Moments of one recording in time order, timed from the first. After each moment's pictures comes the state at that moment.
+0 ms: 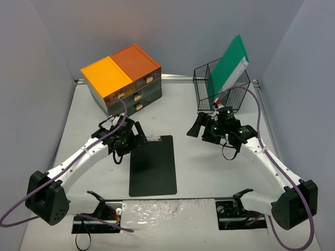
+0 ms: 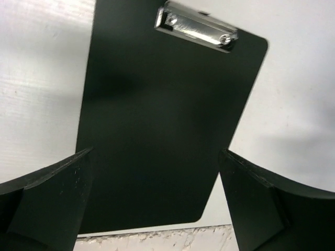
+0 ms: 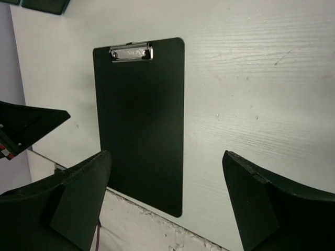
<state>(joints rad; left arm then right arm) -0.54 1.25 0.96 -0.72 -0.08 -0.91 0.40 1.18 0.93 -0.52 -0.26 0.67</state>
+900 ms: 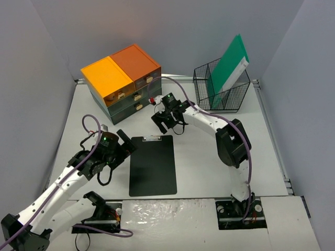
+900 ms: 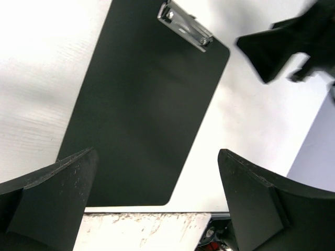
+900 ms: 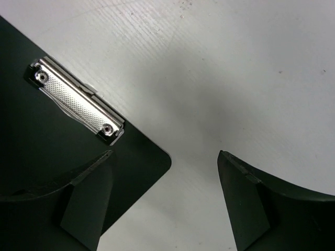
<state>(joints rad) -0.58 0.83 0.78 -0.78 -0.15 -1.18 0.66 2.07 1.63 -0.56 -0.06 -0.11</state>
